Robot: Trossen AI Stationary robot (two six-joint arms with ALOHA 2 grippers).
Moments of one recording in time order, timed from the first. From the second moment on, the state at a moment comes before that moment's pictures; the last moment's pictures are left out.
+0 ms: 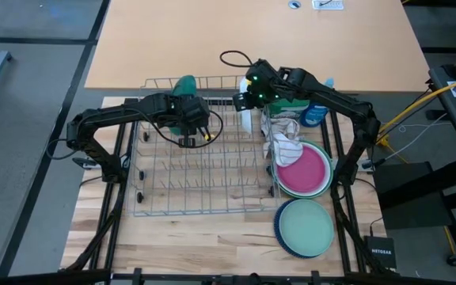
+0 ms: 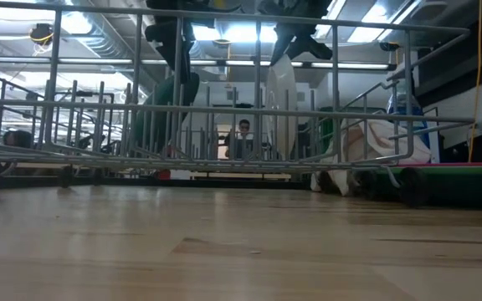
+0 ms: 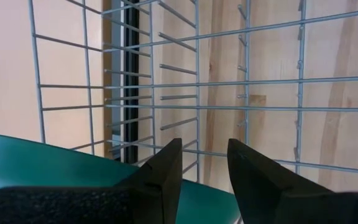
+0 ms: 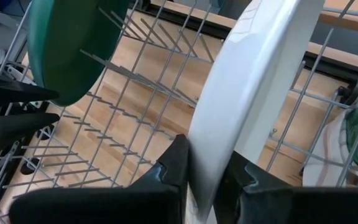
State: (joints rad) left arm 0.26 1.59 1.58 -1.17 -0.40 0.34; right arm -0.45 1.75 1.87 -1.04 0.03 0.68
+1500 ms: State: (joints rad) left arm 0.25 1.59 1.58 -1.17 -0.40 0.24; right arm -0.45 1.74 1.87 -1.38 0.28 0.26
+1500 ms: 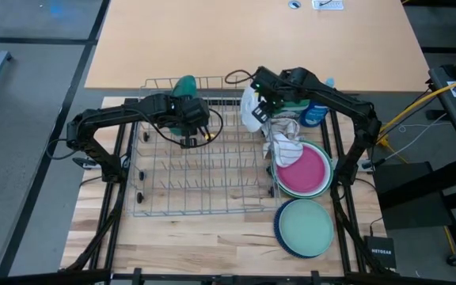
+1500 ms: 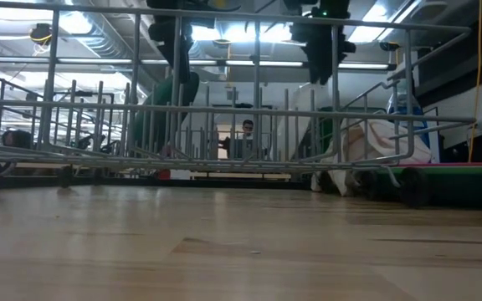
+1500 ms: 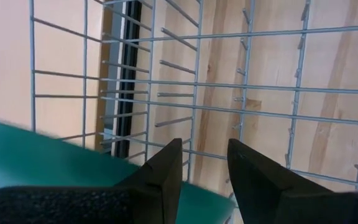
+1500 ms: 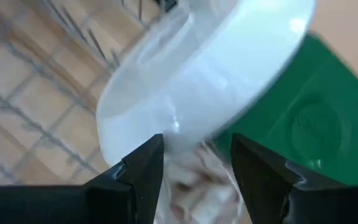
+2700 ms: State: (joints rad) left arm -0.09 1.59 1.58 -1.18 -0.28 -0.10; right arm 0.06 1.57 1.87 -1.57 0.14 0.24
